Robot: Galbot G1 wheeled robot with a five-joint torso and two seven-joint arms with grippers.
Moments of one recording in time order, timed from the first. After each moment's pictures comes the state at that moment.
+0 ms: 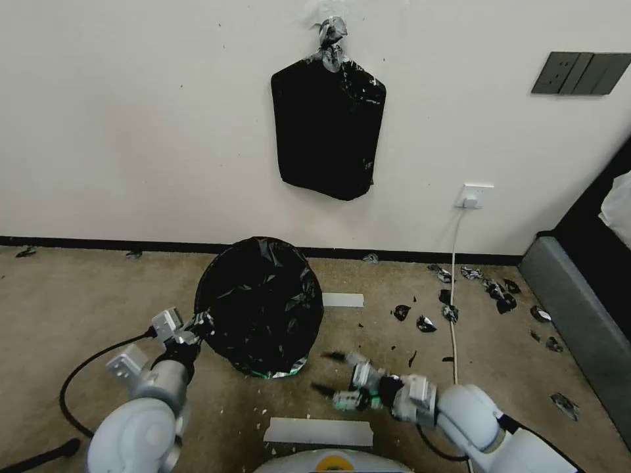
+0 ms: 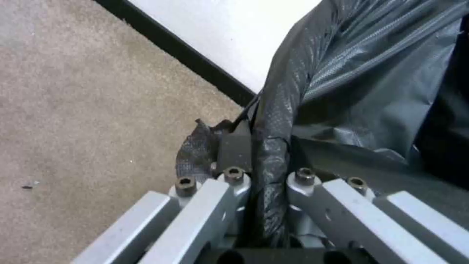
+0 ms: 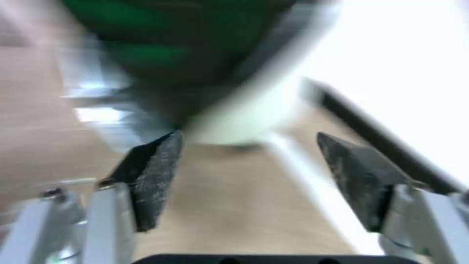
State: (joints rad) left arm 1.65 -1.46 -0.68 -2.17 -0.81 0.40 -0.22; right arm -1.29 0.97 0.07 1.72 0.11 0.11 -0.37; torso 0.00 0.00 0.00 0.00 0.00
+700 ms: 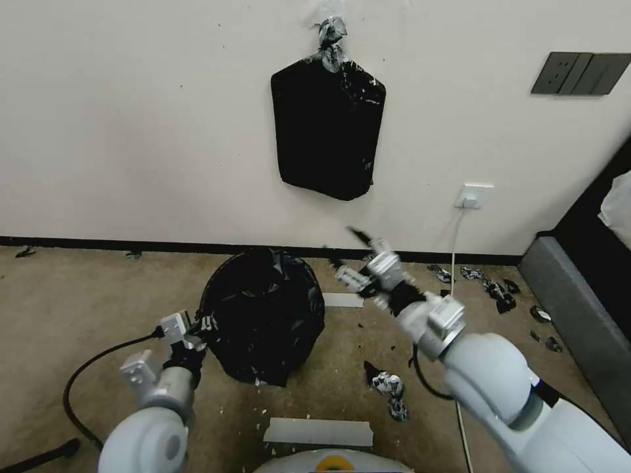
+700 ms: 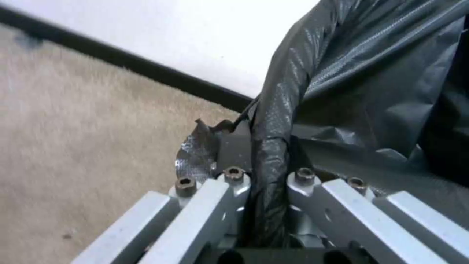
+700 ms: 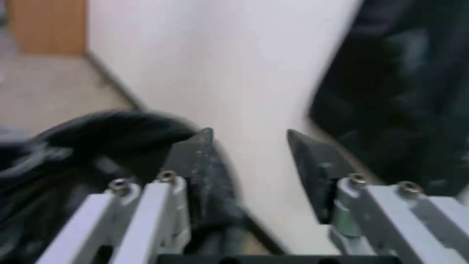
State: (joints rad) left arm 1.70 -1.44 -0.59 -2.19 -0.46 0.29 -0.14; right arm -1.16 0.93 -0.05 2.30 0.18 -0.37 -0.01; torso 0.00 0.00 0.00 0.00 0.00
